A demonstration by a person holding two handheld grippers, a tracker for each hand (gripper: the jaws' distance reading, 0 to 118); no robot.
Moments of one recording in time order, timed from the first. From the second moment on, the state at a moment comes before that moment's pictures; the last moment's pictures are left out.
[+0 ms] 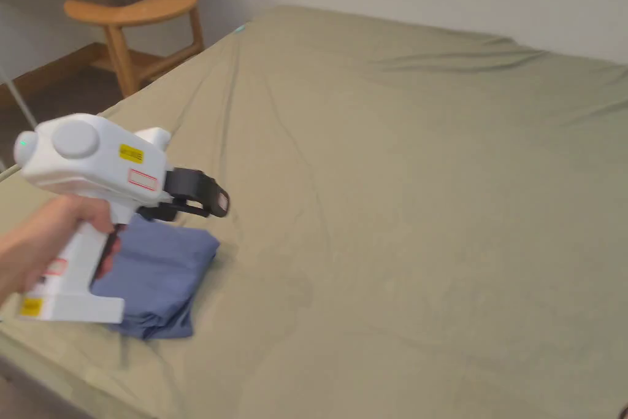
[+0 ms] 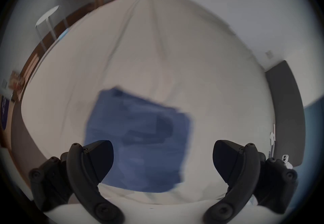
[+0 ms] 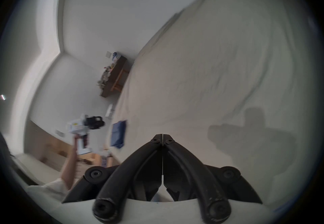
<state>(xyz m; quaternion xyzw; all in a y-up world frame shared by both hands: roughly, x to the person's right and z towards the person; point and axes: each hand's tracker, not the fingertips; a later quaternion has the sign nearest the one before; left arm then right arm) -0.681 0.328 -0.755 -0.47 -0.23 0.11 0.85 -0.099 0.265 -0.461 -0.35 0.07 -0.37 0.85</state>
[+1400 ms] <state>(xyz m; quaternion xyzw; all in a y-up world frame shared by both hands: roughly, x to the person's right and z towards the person) -0.289 0.509 -0.648 -0.18 -0.28 0.02 0.94 -0.054 0.515 -0.537 -0.12 -0.19 -0.03 0.97</state>
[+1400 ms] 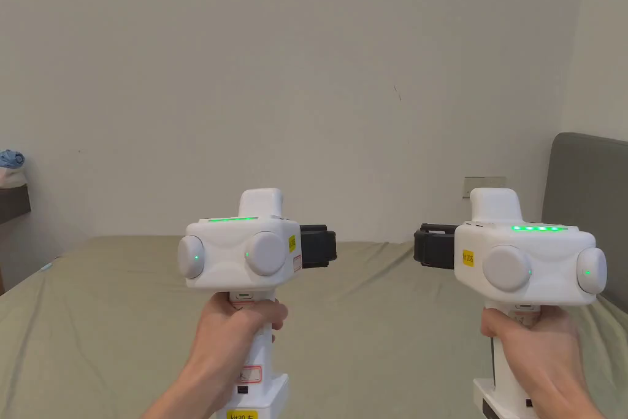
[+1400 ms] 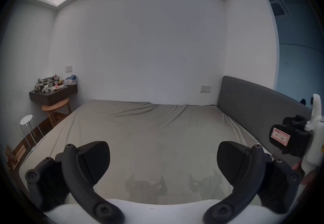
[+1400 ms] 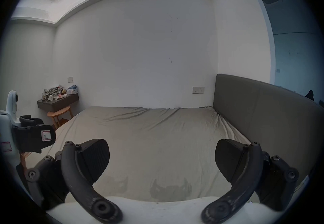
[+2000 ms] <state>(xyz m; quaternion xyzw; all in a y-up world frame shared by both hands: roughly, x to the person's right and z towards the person) -0.309 0.550 -0.636 -0.16 -0.23 0.01 0.96 -0.047 0.539 -0.530 -0.11 -0.17 -0.07 0.98</state>
